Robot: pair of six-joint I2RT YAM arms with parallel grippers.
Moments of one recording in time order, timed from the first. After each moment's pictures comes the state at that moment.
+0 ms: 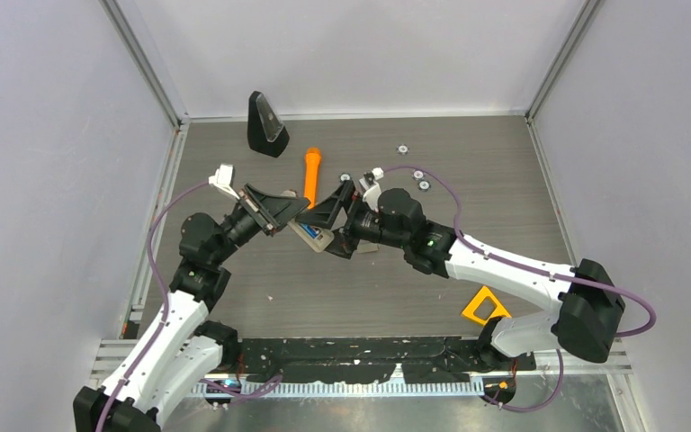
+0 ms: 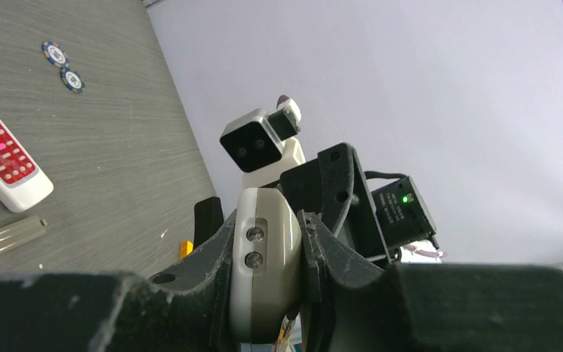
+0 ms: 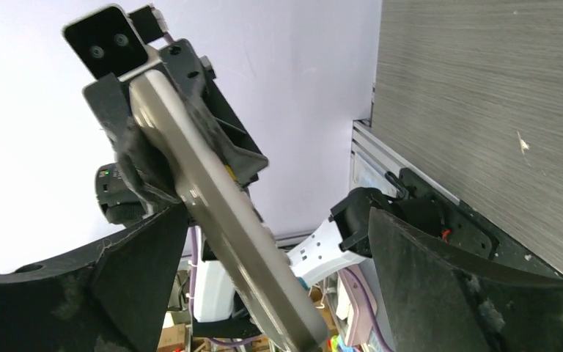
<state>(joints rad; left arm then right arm) -0.33 0.74 0.54 0.36 0.50 -1.27 0.95 1.32 0.95 0.18 -0.21 1.48</state>
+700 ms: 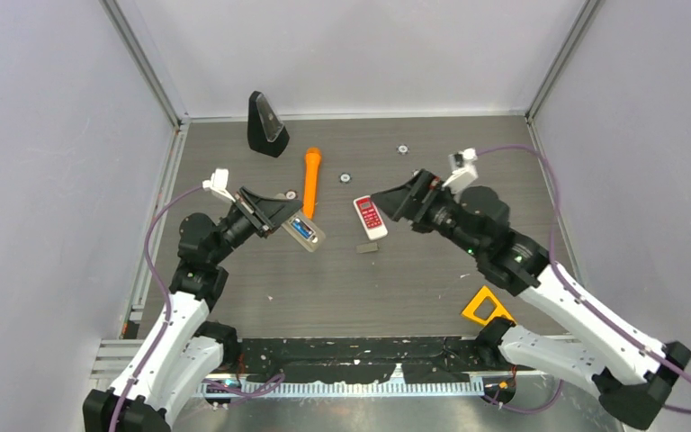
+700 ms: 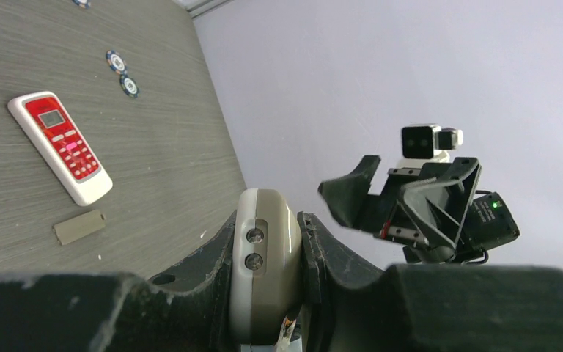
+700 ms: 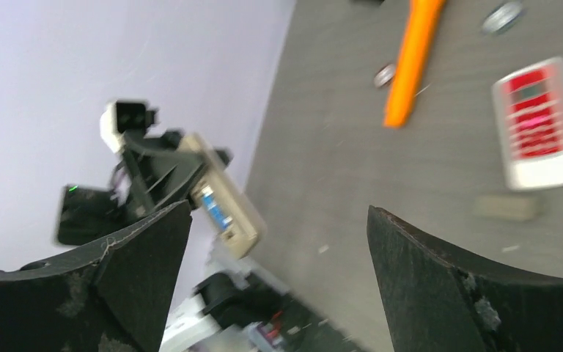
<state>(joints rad) -0.23 0.74 0.49 0.34 0.55 -1.20 0.80 0.92 0.95 -0.22 0.03 1.00</state>
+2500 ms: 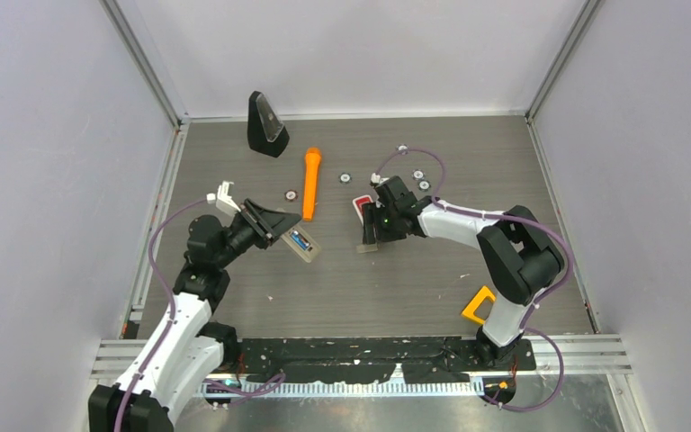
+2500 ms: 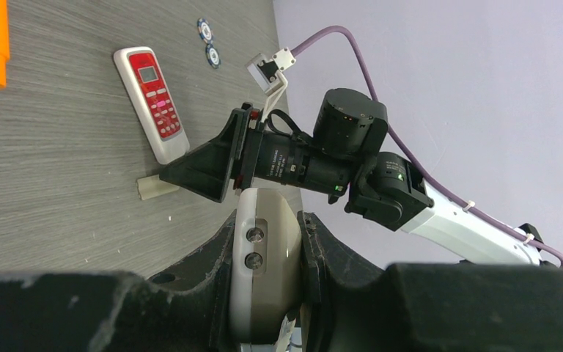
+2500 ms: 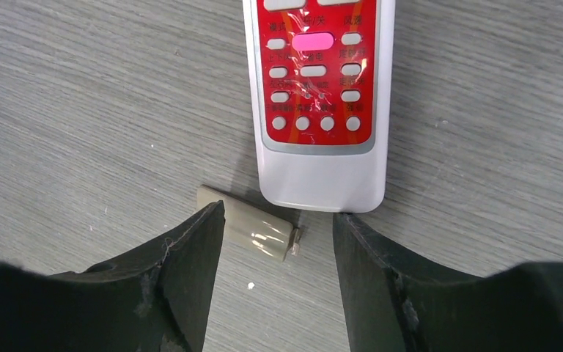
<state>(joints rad) -0.19 0.74 0.42 0.20 0.52 -1.12 0.62 1.75 1.02 -0.25 -0.08 0.41</state>
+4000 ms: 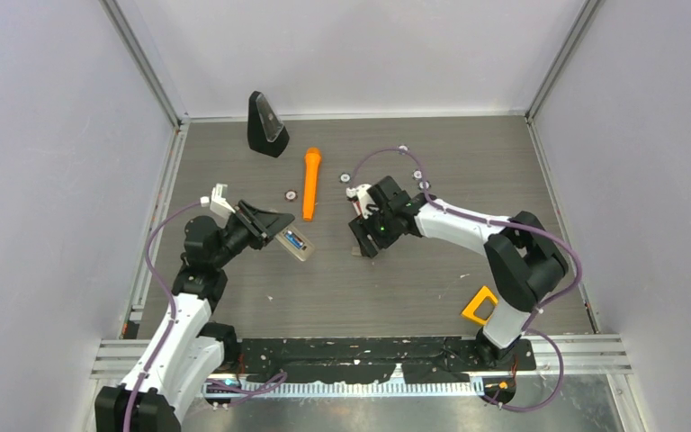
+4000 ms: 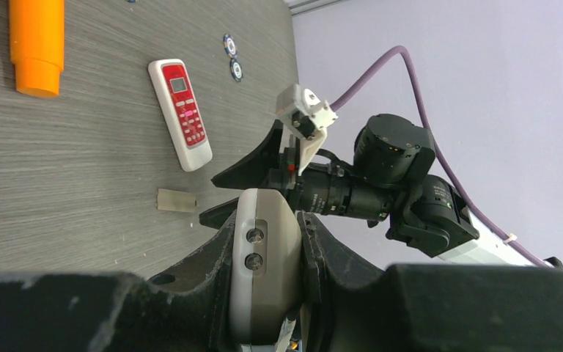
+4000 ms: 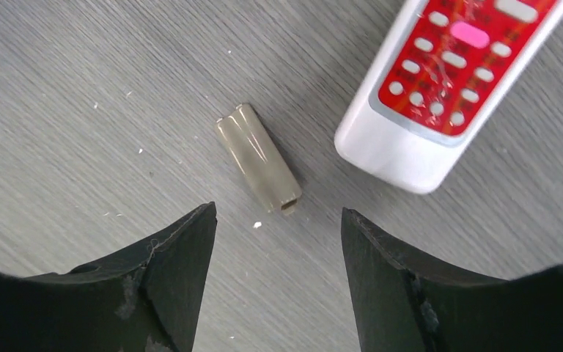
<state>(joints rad) -0.12 0.75 0.40 0.20 0.54 -1.10 0.68 1.68 1.06 -0.40 -0.19 0.03</state>
